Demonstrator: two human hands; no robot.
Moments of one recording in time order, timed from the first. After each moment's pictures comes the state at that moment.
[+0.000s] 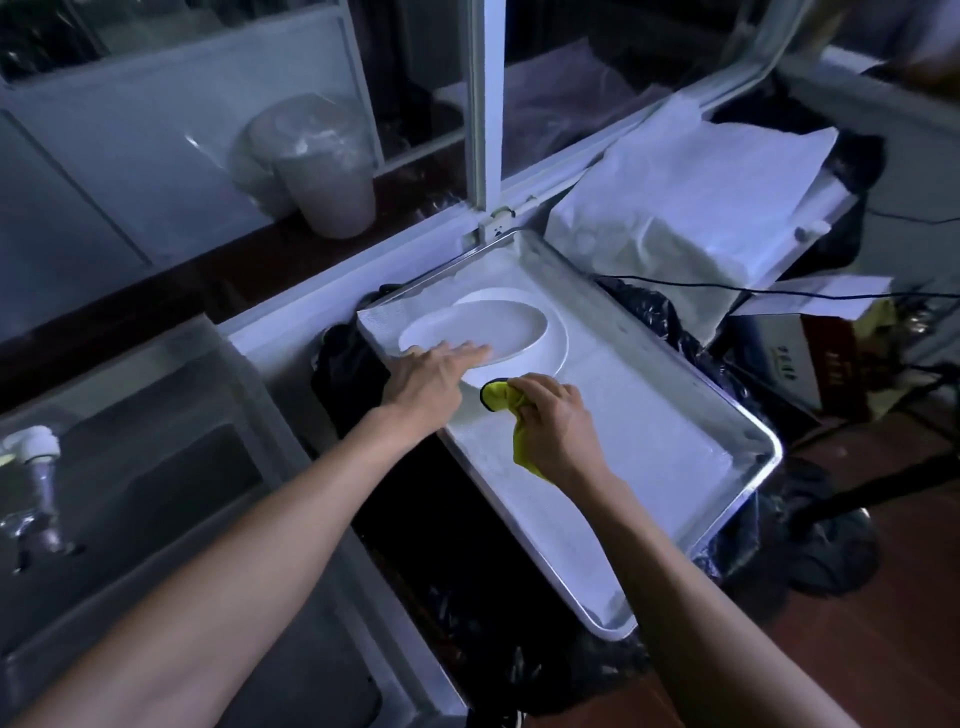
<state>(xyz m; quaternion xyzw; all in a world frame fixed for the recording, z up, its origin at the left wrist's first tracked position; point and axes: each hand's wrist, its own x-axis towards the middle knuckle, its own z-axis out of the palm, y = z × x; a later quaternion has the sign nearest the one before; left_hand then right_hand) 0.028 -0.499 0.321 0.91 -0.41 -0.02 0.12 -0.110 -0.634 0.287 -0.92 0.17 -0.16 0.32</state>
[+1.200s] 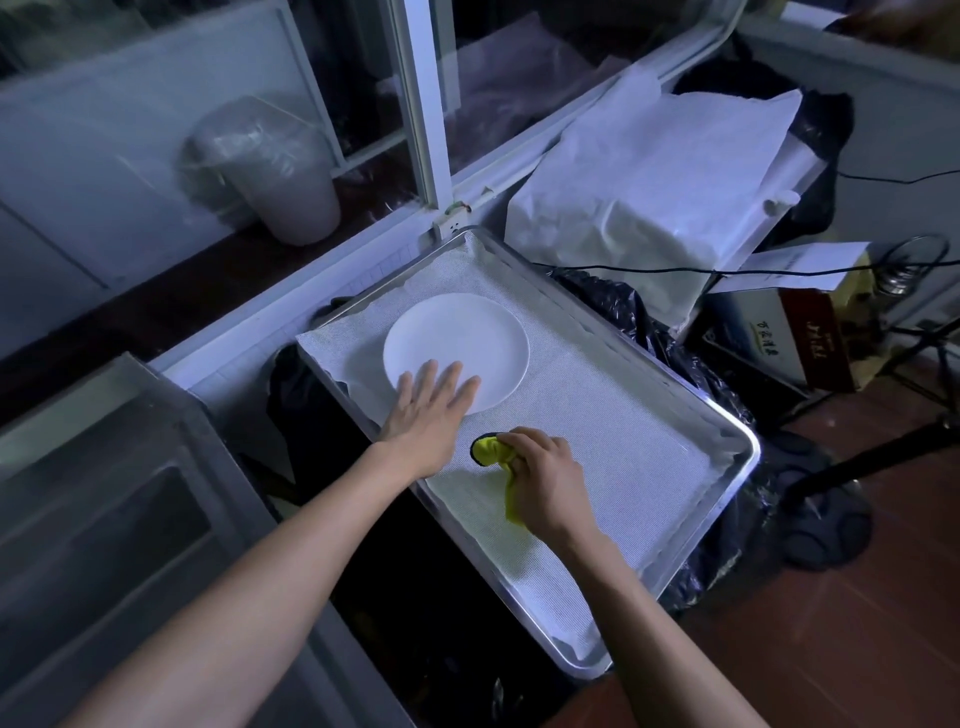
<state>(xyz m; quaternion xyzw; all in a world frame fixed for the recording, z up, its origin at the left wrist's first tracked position) 0.033 -0.561 0.234 0.88 -0.44 -0.08 -0.13 -0.137 -0.667 0.230 -0.90 0.25 -0.08 0.34</state>
